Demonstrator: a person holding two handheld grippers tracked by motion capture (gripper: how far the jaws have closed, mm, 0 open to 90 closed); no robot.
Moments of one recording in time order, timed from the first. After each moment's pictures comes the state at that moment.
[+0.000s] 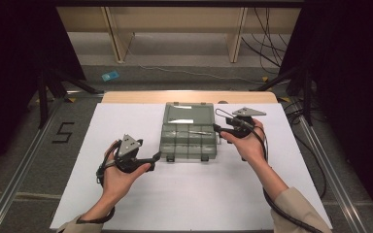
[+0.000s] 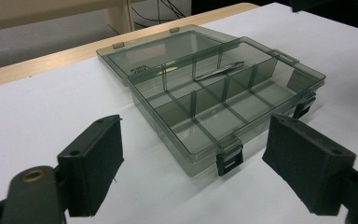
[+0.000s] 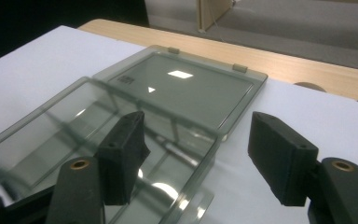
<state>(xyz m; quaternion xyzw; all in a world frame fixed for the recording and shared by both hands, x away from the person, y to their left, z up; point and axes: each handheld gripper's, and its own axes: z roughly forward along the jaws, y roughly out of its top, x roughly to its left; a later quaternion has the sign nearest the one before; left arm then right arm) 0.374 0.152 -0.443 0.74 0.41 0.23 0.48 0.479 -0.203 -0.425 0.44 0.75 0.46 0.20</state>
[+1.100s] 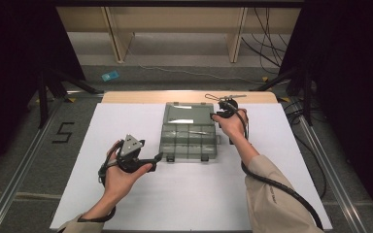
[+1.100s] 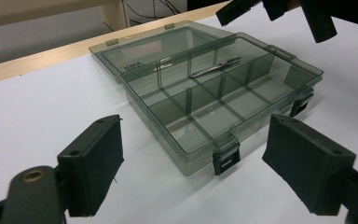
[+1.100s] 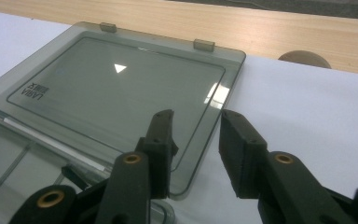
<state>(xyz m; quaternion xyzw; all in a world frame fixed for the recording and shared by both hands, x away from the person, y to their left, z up) 0.377 0.149 -0.446 0.75 0.40 0.22 0.48 0.565 -0.181 -0.455 0.52 0.75 0.37 0.17</state>
